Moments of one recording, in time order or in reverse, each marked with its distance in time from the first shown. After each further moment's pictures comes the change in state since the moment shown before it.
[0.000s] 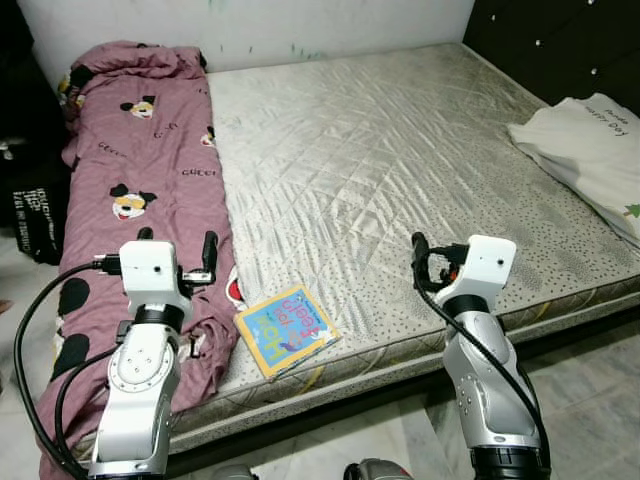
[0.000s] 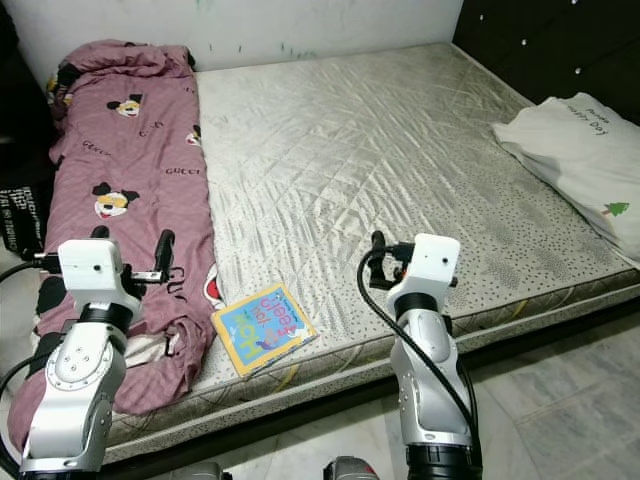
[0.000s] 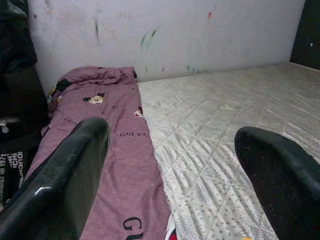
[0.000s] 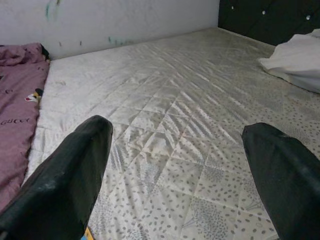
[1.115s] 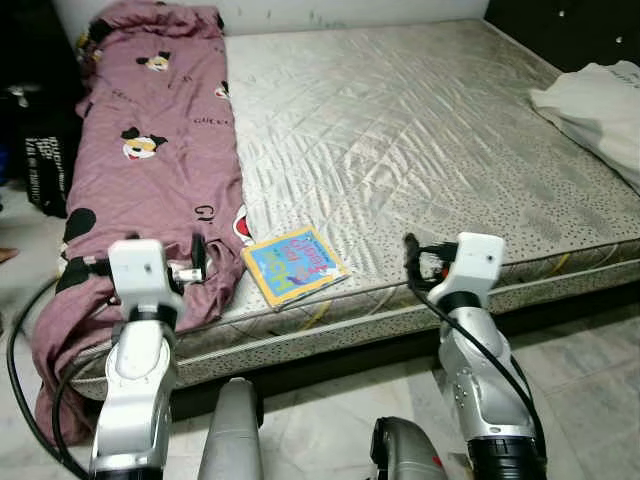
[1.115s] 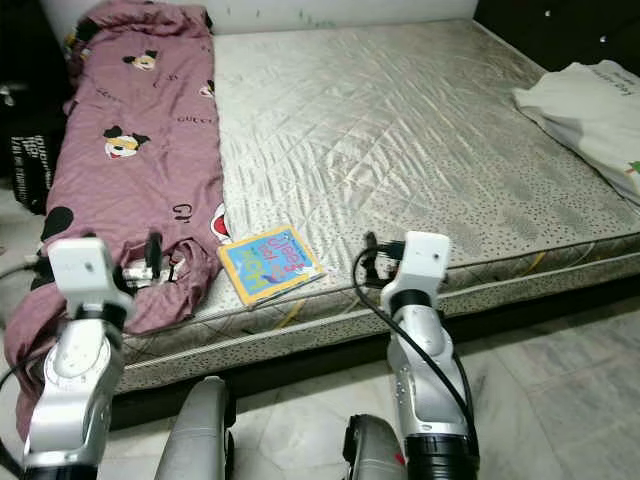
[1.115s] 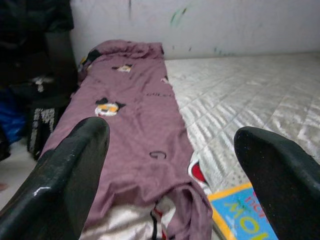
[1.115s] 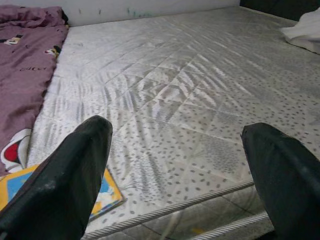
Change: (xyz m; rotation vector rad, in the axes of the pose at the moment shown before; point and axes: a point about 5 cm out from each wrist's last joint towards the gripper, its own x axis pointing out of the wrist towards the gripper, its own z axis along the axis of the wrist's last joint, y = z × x) left arm 0.006 0.006 -0.001 -0.018 0.005 0.072; right arm 0.007 0.004 -0.005 -0.018 0.029 0.038
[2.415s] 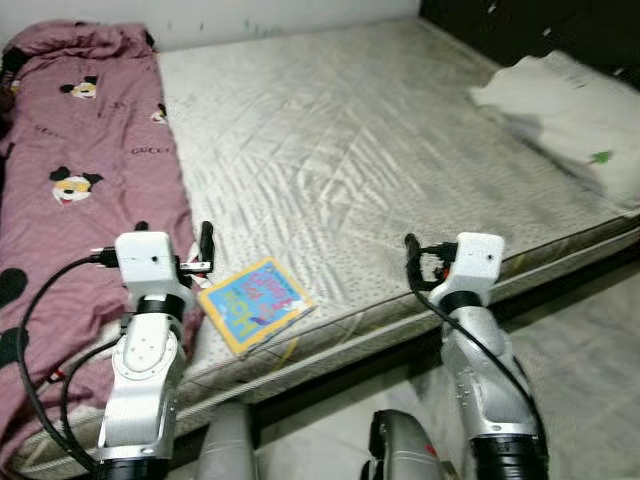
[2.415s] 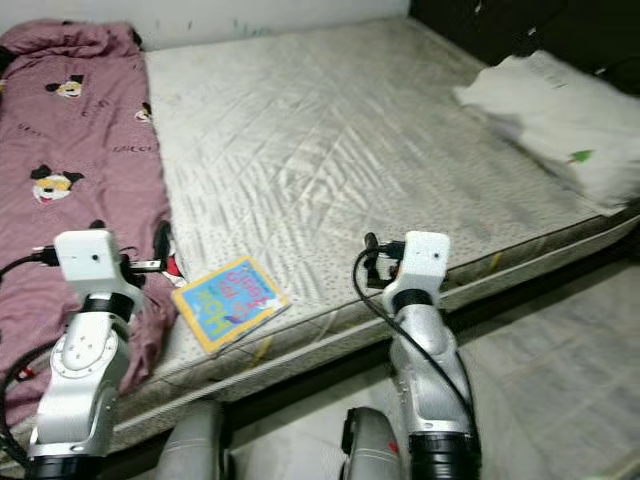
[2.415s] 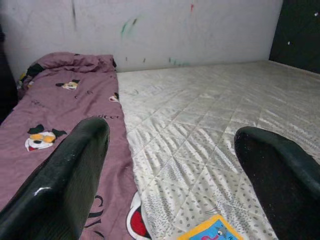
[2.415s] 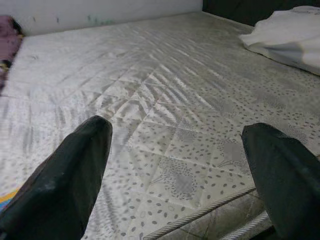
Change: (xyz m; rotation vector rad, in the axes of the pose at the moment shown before) left arm 0.003 -0.006 0.002 -0.024 -0.013 -0.016; right arm 0.001 -0.001 -0.002 -0.019 0.004 0.023
